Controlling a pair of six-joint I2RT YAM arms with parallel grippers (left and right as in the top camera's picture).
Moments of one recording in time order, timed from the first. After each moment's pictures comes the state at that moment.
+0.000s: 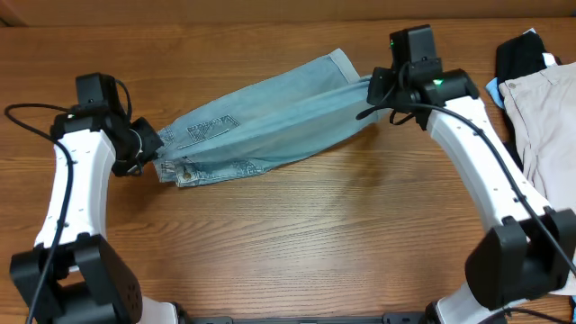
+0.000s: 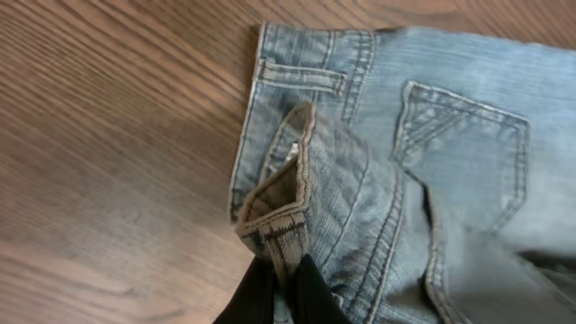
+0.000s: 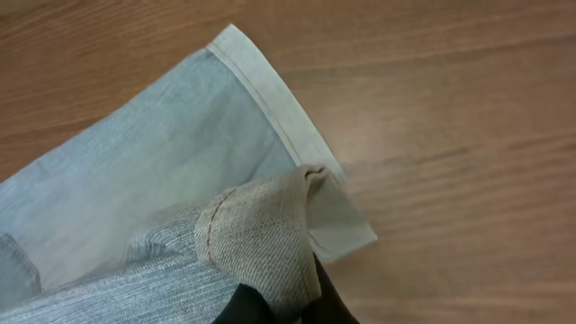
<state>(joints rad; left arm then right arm) 0.23 1.67 1.30 -0.94 0.08 -0.44 0.23 1.78 1.55 -0.72 0.07 0.38</state>
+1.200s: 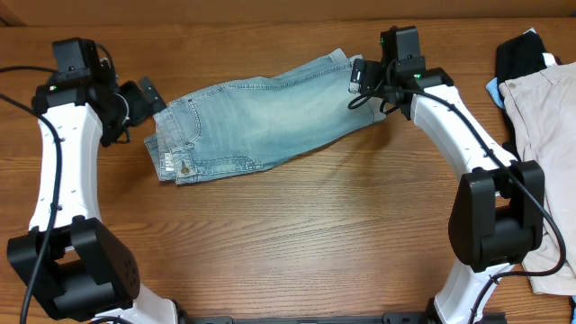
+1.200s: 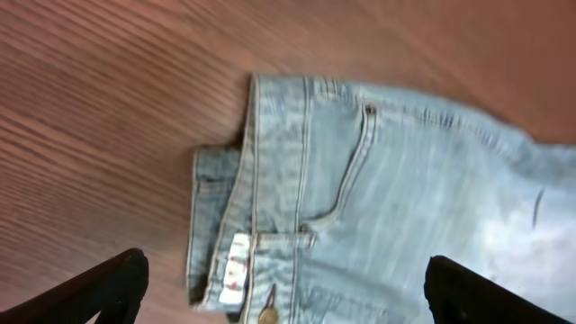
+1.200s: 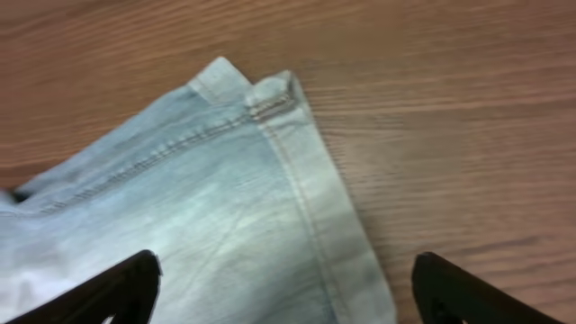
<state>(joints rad) 0.23 1.77 1.56 -0.95 0.16 -0.35 0.20 1.97 1.55 -0.49 0.04 0.32</state>
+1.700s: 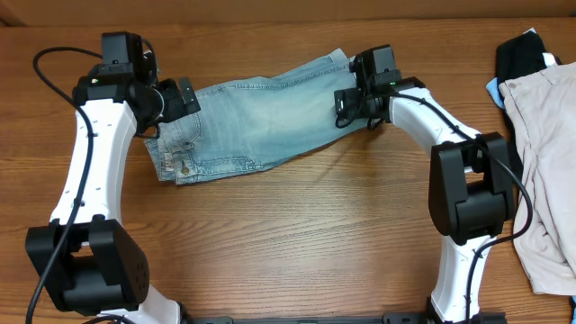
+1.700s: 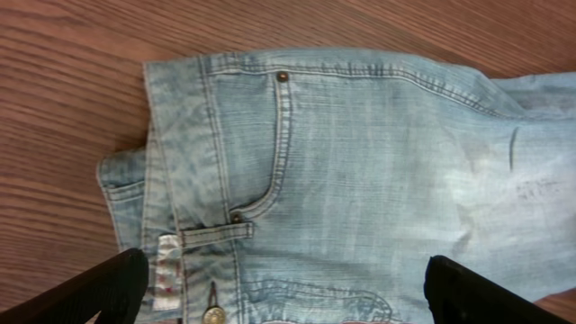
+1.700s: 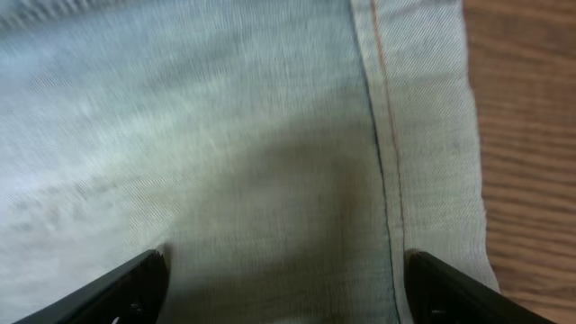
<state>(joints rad) 0.08 1.77 1.55 -0.92 0.13 -0.31 0.23 2.17 1.56 -0.49 -0.06 0.08</state>
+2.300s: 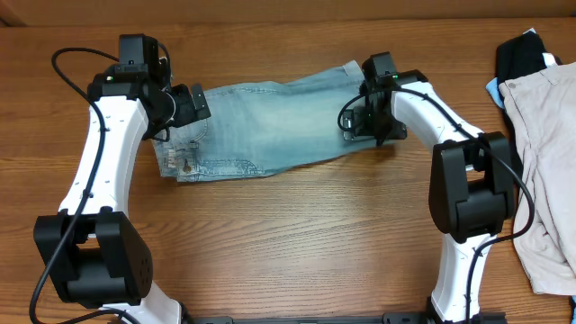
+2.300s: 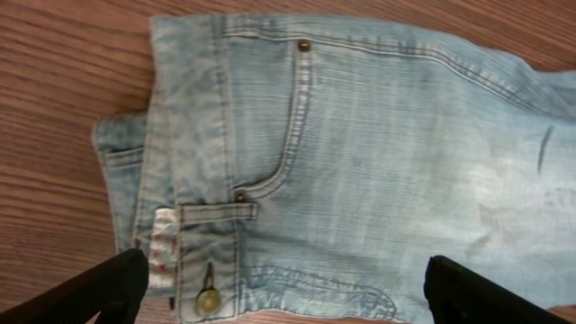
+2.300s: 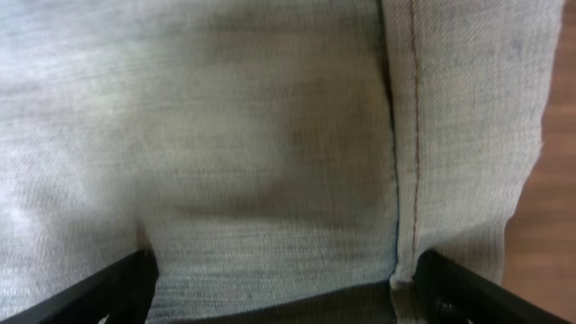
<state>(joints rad) 0.04 1.80 1.55 -0.95 0.12 -0.31 0.21 2.19 1.62 -0.91 -0.03 0.21</state>
